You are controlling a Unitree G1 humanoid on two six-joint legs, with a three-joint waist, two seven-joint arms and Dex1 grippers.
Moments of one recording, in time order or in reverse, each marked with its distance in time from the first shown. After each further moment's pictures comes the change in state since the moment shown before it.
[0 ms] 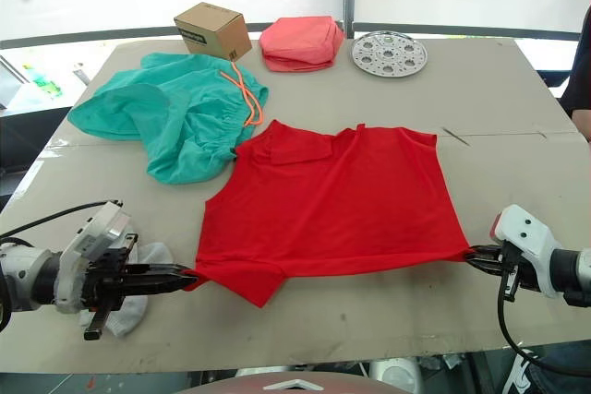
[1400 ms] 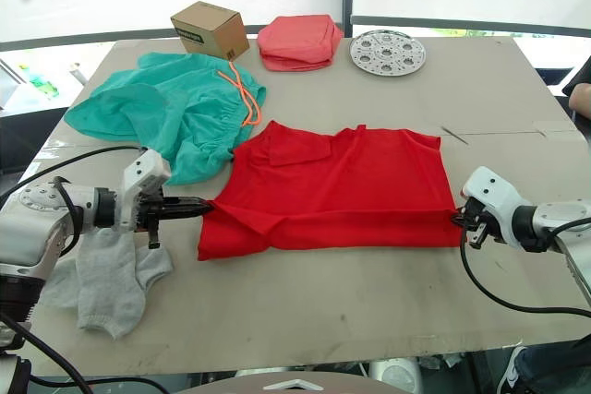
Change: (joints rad) left arm -0.591 -0.081 -0.440 0.463 0.424 -0.232 0.181; right arm -0.444 0.018 0.322 0.138 -0.104 0.170 -0.177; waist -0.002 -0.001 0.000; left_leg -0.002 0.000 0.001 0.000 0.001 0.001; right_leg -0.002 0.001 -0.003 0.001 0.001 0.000
